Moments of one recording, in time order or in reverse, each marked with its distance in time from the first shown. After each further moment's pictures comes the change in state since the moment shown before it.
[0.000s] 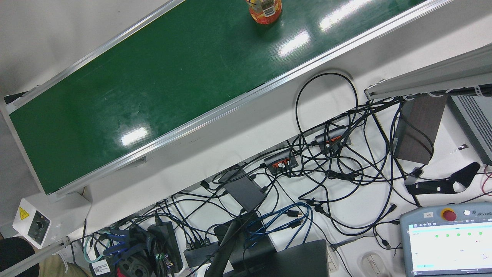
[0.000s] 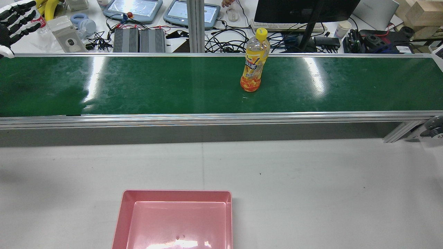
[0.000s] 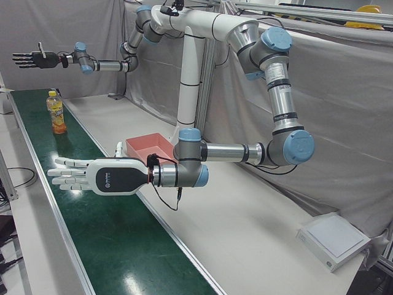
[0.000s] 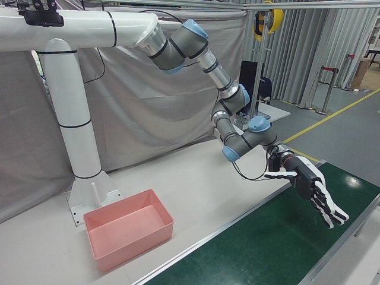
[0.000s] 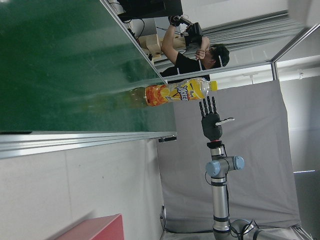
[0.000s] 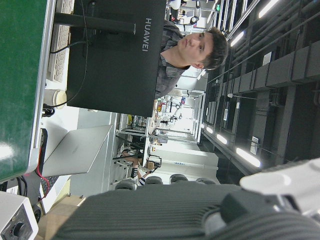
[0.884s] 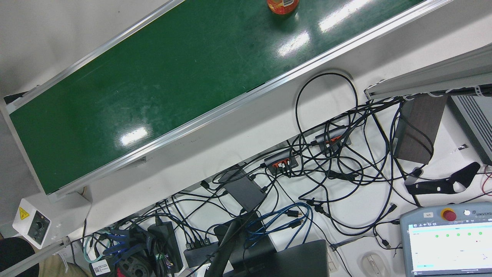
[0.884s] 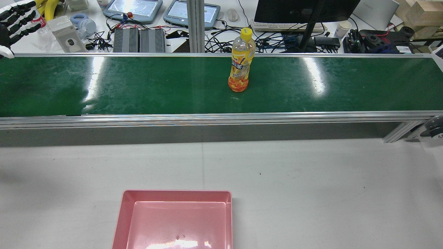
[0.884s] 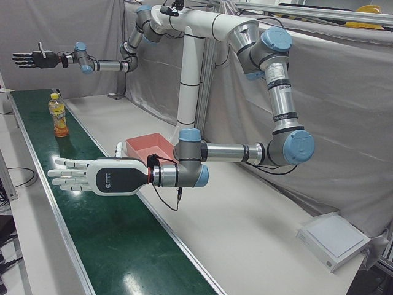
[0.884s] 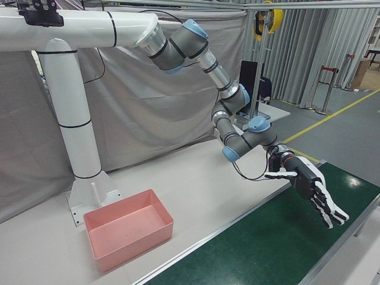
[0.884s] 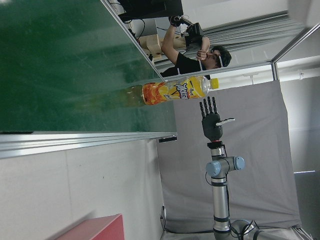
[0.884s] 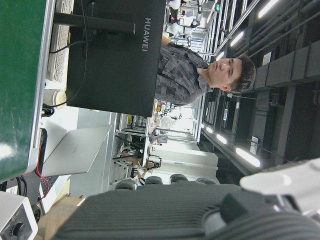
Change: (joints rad) left arm 0.000 0.001 0.001 0.000 0.000 0.000; right arm 0.001 0.000 0.000 0.000 0.000 0.000
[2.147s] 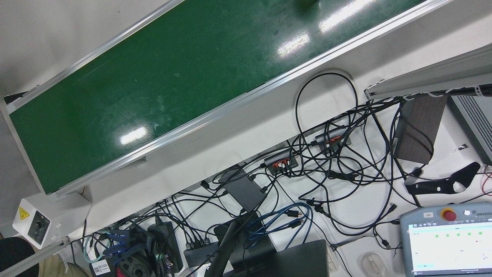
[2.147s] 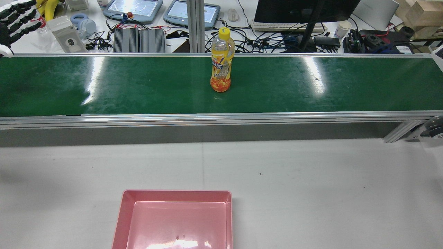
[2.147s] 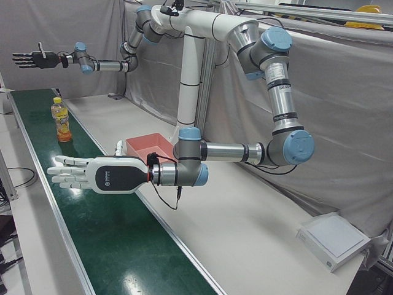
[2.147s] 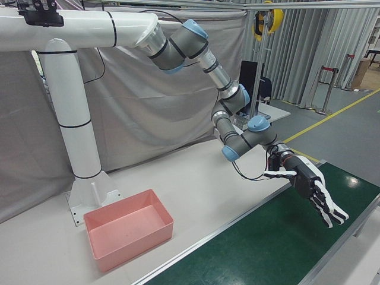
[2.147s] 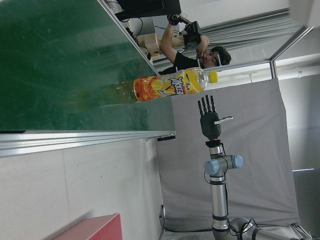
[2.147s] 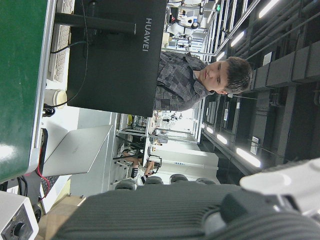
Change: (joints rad) left arm -0.001 -0.002 -0.010 0.004 0.002 0.000; right arm -0.001 0.000 -0.001 0.000 0.000 -0.001
